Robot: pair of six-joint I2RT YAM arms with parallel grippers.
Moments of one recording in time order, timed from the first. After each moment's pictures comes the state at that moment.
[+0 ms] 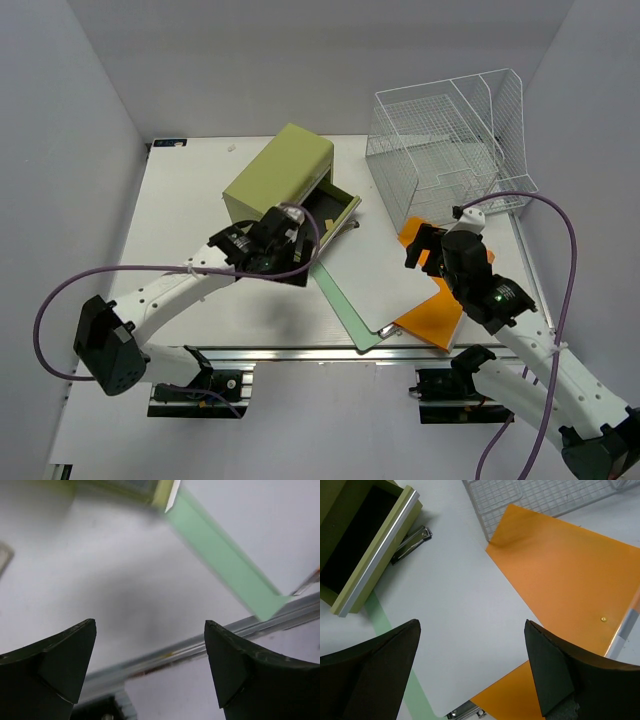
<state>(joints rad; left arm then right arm) -0.77 1.33 1.13 -0.80 -0.09 -0.44 0.58 0.73 0.72 -0.53 0.39 0.50</state>
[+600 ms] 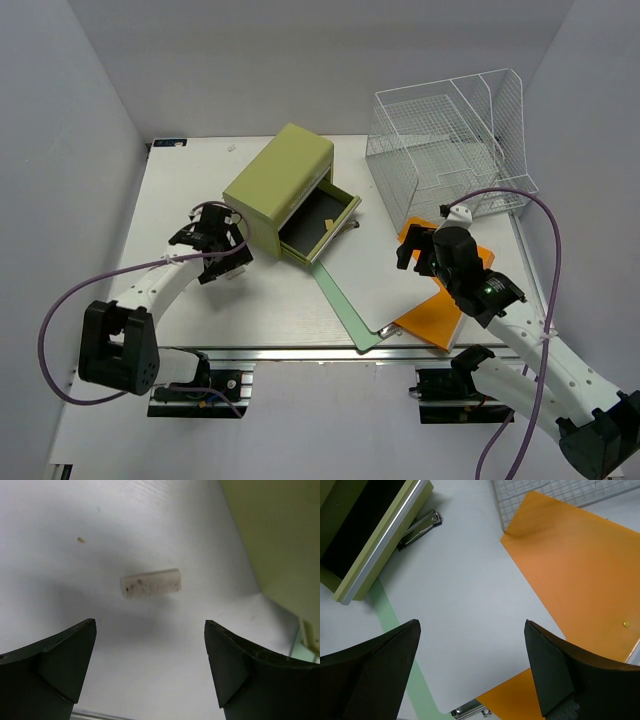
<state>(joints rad) -0.25 1.30 0.83 -0.64 -0.21 -0.64 0.58 0.81 0.71 -0.48 0.31 0.48</state>
